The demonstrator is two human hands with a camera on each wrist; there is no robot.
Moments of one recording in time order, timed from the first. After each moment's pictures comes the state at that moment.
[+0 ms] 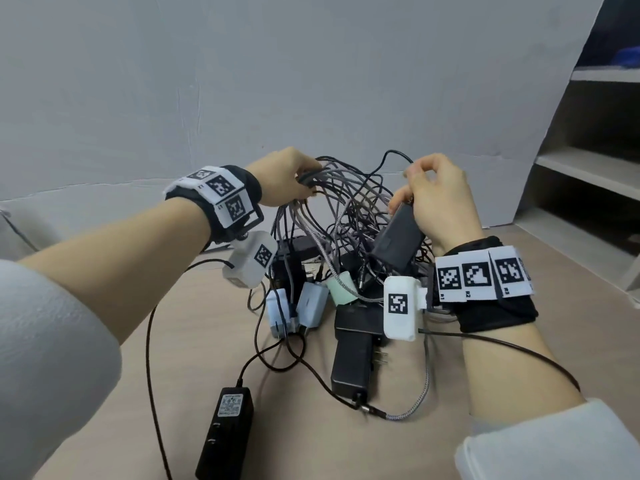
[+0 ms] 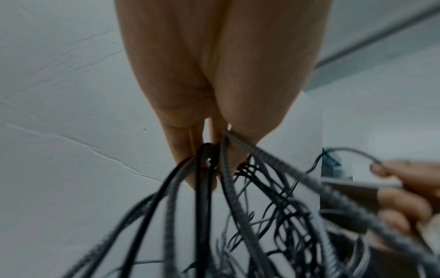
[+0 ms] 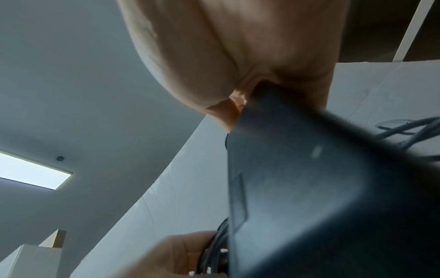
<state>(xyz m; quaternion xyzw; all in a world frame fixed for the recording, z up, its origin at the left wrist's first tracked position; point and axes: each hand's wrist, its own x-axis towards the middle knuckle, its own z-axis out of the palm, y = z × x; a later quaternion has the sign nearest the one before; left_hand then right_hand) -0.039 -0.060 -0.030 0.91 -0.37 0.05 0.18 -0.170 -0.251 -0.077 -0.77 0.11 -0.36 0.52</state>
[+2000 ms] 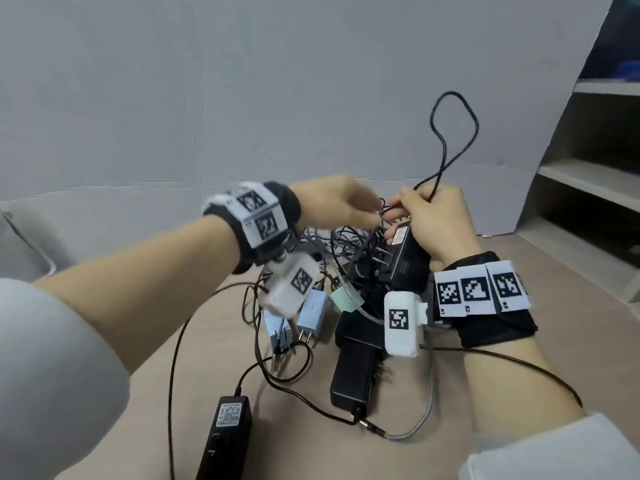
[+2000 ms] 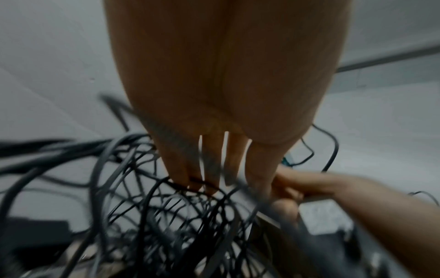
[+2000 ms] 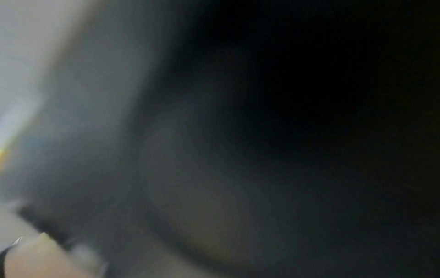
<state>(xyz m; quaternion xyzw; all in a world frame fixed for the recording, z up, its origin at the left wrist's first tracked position) -0.082 -0.095 -0.035 0.86 -0.46 -0.11 0.20 -0.169 -0.240 -0.081 -0.69 0.13 -0.30 0.64</state>
